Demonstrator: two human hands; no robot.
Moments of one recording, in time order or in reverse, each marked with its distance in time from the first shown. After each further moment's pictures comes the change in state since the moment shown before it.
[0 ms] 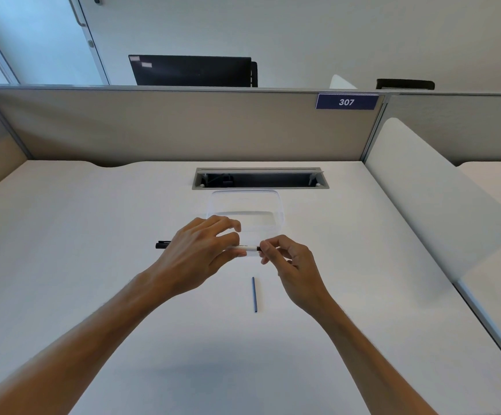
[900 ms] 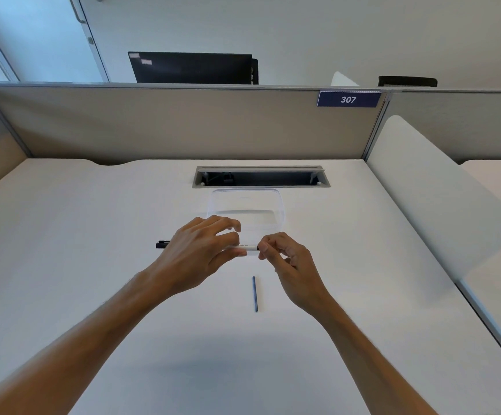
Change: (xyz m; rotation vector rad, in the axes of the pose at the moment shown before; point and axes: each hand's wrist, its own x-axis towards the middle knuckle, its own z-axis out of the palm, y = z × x) left_hand 0.000 -0.003 0.003 -0.030 -0.012 -0.013; right_hand 0.002 0.003 0.001 -0.011 -0.039 -0.040
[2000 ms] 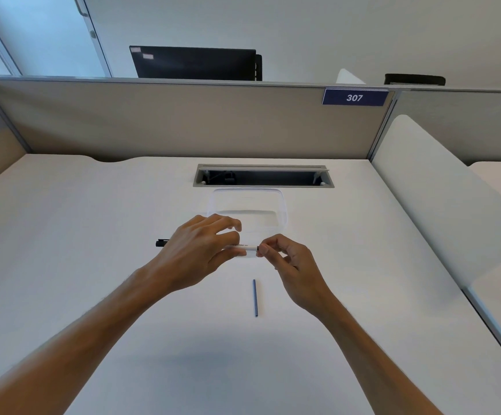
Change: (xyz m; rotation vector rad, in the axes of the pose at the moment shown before) left_hand 0.009 -0.012 0.007 0.003 -0.018 0.014; right_hand 0.014 0.006 -0.004 0.014 -0.062 0.030
